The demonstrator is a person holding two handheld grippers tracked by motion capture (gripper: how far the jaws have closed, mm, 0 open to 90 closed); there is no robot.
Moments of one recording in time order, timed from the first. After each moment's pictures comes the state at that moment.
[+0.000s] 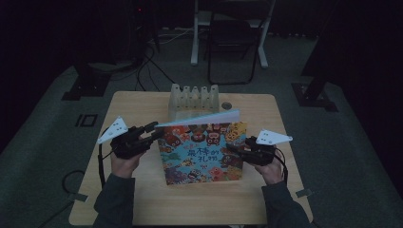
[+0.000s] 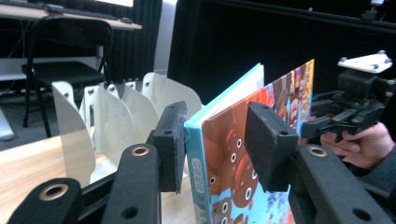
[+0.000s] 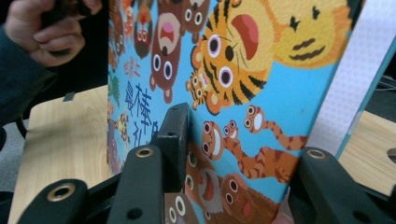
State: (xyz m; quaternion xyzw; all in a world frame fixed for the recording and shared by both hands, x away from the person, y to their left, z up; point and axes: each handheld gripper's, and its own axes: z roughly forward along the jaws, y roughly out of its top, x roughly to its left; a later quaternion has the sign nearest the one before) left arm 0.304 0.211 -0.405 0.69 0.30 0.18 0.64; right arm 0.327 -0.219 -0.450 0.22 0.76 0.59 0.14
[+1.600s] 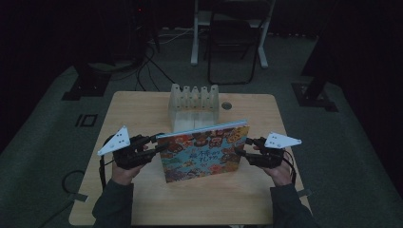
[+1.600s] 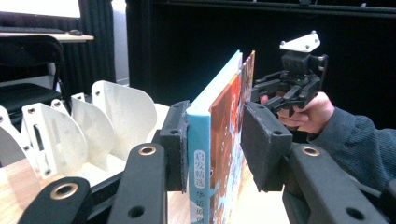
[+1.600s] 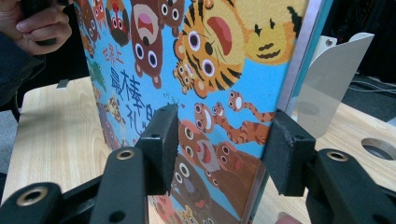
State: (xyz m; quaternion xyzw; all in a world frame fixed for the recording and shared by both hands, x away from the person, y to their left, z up) left arm 0.285 0.204 -0.412 0.72 0.20 0.15 0.65; right arm 0.321 -0.244 -0.454 0.21 0.77 0.58 0.15
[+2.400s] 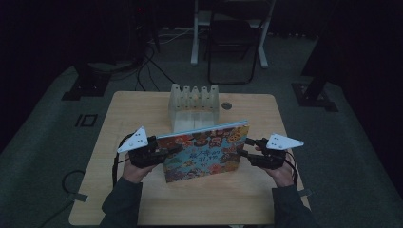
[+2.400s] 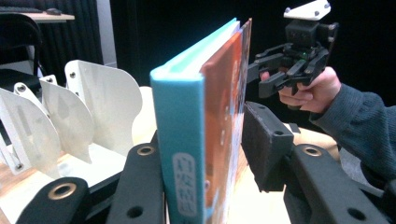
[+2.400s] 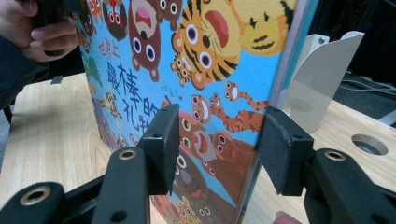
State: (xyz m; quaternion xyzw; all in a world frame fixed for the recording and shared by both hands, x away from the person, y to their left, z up) left arm 0.301 0.171 -0.429 0.75 0.18 0.13 0.62; right arm 0.317 -0.249 -0.454 0.21 0.77 0.58 0.17
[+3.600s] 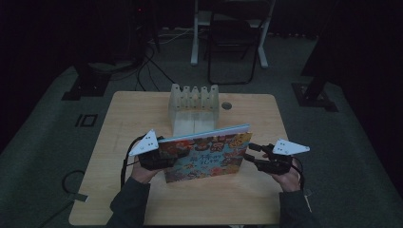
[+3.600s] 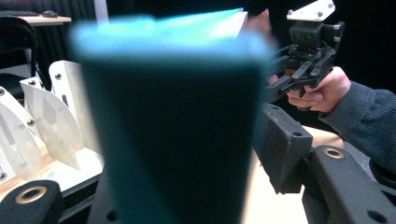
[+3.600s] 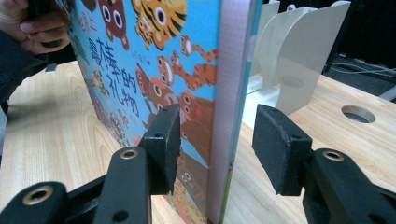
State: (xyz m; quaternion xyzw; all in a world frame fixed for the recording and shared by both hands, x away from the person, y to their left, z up) left arm 0.300 0.150 -0.438 0.75 0.17 0.15 0.62; right arm 0.308 -0.270 -0.469 0.24 0.78 0.56 0.16
